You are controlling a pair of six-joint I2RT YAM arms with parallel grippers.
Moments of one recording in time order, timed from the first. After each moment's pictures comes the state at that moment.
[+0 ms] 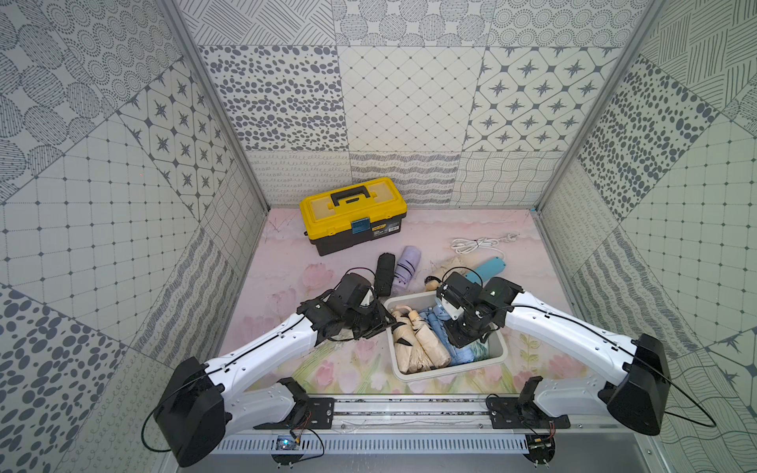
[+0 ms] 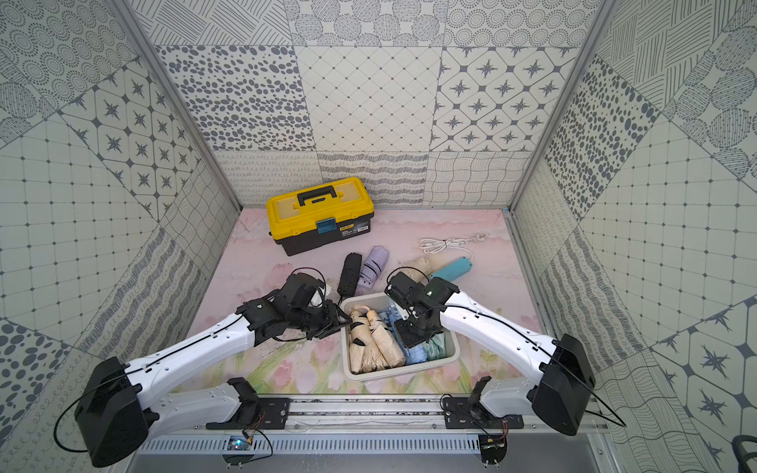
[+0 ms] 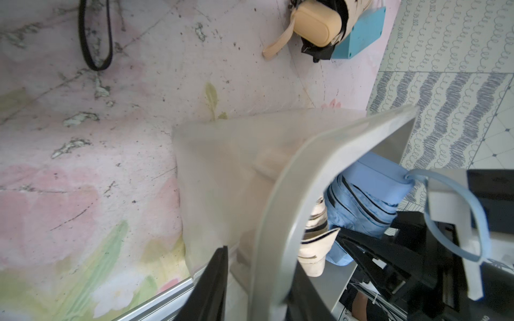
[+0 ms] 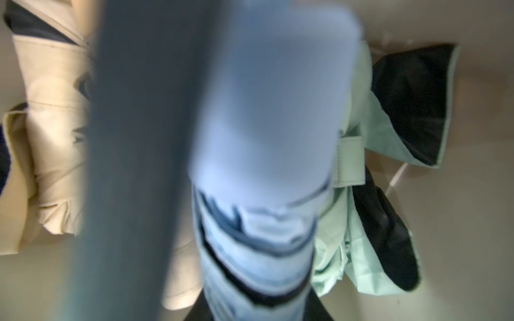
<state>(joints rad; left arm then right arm) -0.66 1.18 0.77 -0.46 0.41 -1.07 0.85 1.32 1.08 -1.15 -0.05 0.39</state>
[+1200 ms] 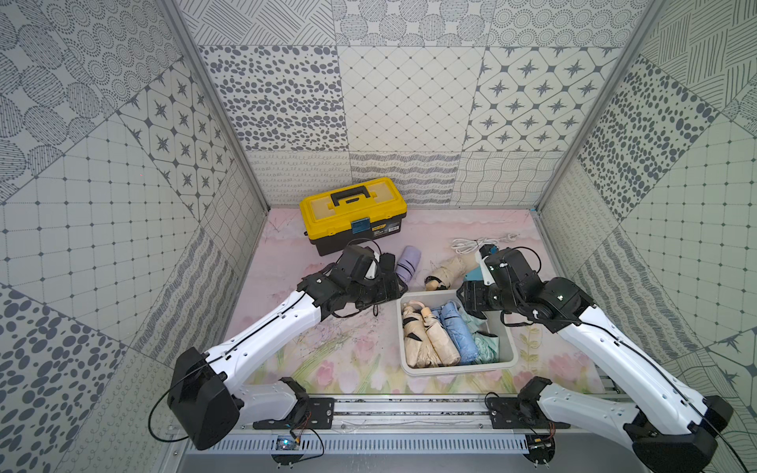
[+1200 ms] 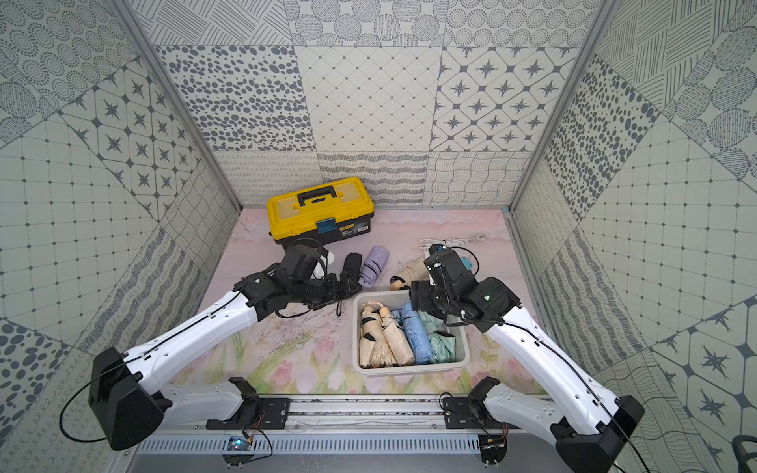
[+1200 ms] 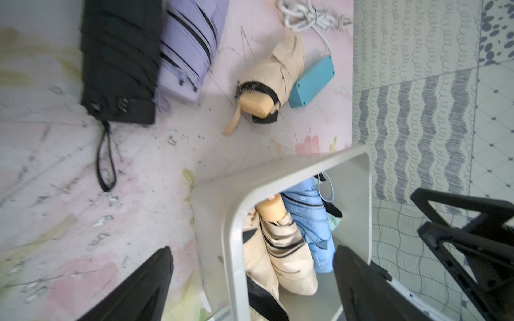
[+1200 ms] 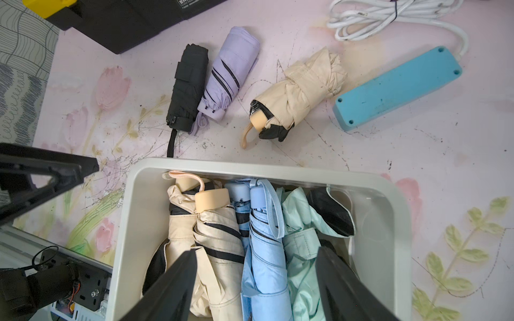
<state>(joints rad) -0.58 1.29 1.10 -0.62 0.25 -0.78 0.66 1.05 1.18 -1.02 0.11 0.53</state>
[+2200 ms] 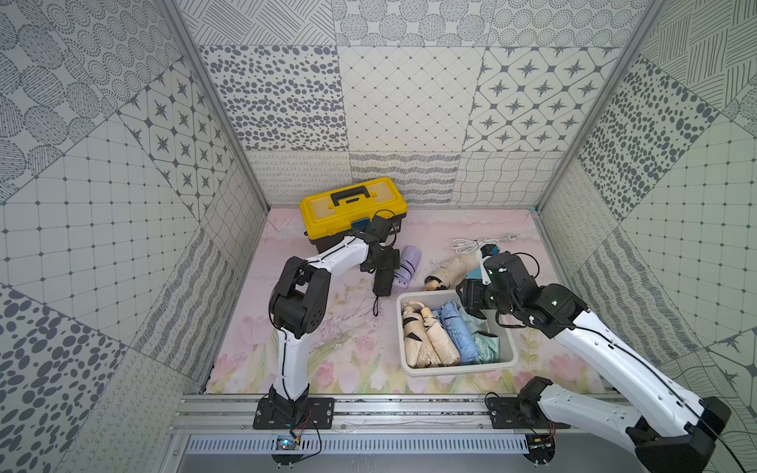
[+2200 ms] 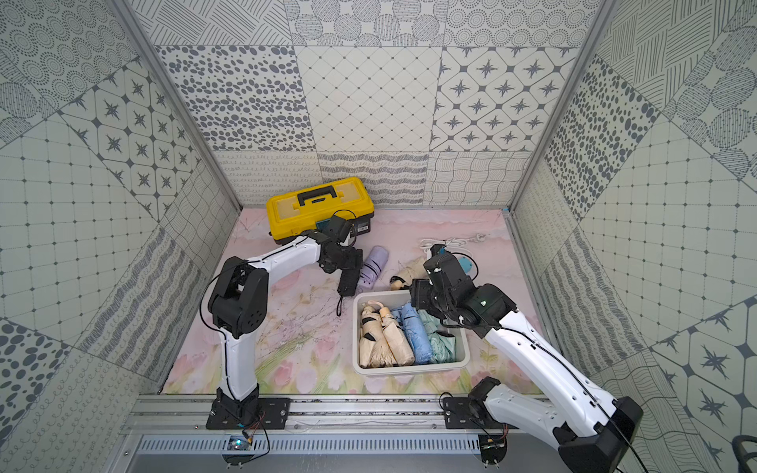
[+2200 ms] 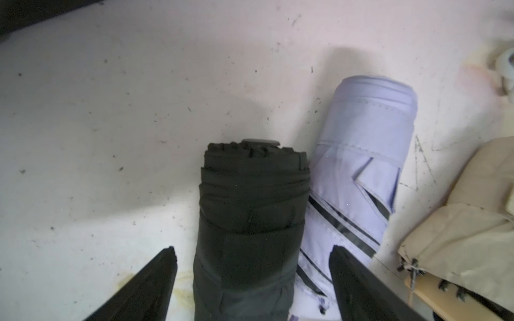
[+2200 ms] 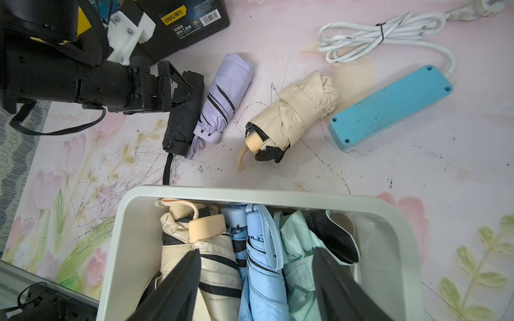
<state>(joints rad) -0.44 2.09 1.61 -0.65 0.04 -0.44 0.66 1.01 1.07 -0.89 0.16 0.55</state>
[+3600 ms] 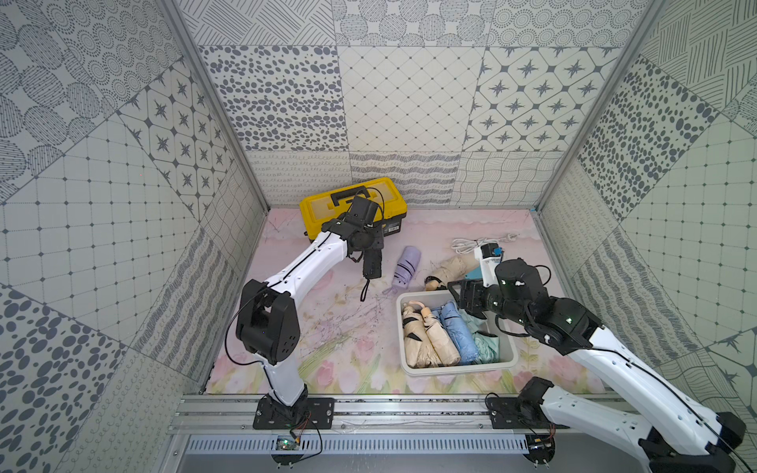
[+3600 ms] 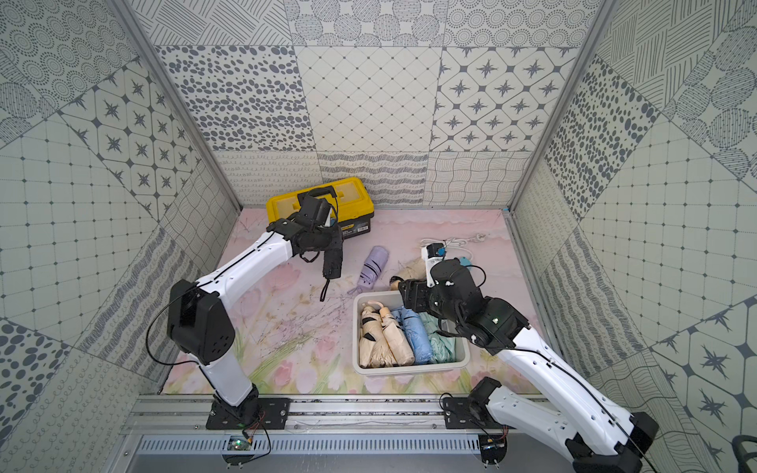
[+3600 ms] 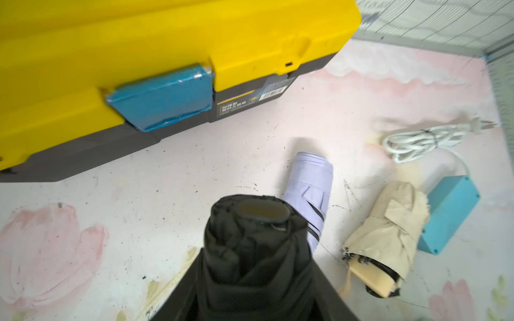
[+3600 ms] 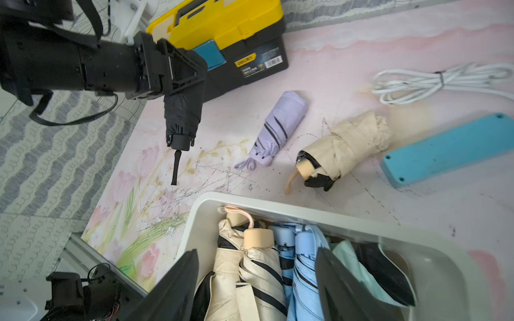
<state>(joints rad) -0.41 1.74 1.58 -0.68 -0.06 -0.45 0.78 0.94 1.01 -0.65 0.09 0.53</state>
